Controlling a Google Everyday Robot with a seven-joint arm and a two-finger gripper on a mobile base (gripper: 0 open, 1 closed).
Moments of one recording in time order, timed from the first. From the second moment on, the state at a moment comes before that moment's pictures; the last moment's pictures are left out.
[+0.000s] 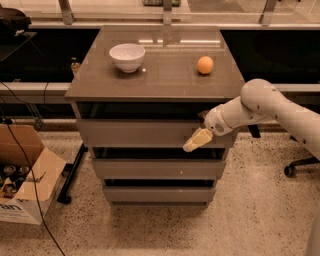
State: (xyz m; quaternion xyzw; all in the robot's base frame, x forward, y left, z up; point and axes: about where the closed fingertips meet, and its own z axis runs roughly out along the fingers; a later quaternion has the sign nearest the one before) arm 0.656 -0.136 0.672 -0.50 0.79 0.22 0.29
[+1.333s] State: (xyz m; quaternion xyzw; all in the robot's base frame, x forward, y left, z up) arm 0.654 -0.140 0.682 -0.50 0.79 0.21 0.29
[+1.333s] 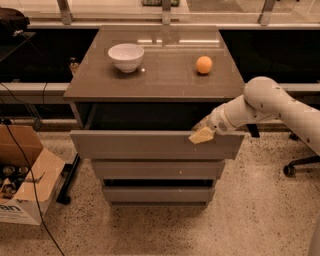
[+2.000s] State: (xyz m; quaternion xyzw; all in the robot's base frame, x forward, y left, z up) arm 0.644 -0.141 0.678 -0.50 0.79 0.21 0.28
